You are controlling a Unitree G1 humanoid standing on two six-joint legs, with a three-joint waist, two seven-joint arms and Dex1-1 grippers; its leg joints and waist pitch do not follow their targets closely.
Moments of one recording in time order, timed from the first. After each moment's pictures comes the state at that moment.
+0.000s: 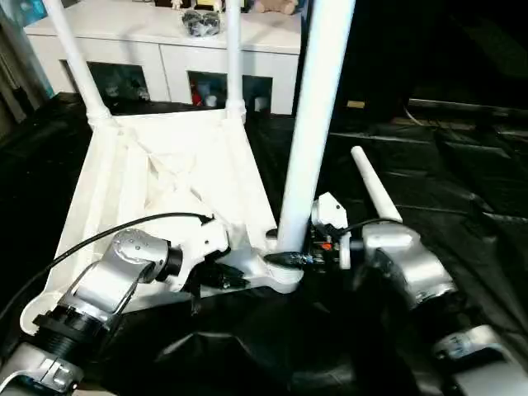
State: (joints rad) left arm -0.41 0.54 -0.36 0.21 -0.11 0.38 -1.15; right arm -0.52 -0.25 0.24 0.57 0.20 0.03 1.15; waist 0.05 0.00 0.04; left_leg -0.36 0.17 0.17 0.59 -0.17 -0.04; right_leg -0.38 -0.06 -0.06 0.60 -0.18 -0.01
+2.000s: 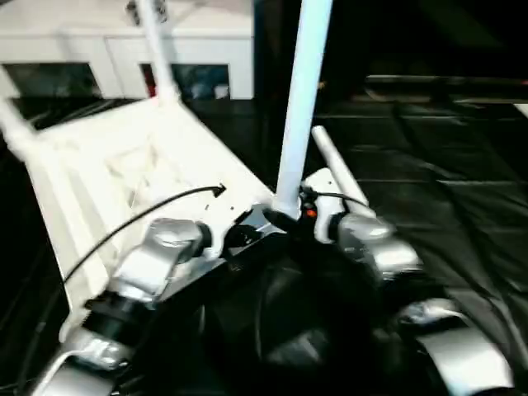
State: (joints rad) left arm -0.49 0.39 -0.29 0.25 -0.05 0.46 -0.86; right arm -0.67 -0.16 0.13 0.79 0.10 0.08 0.84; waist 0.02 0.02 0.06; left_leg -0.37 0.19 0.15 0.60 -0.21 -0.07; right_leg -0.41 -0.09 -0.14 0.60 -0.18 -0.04
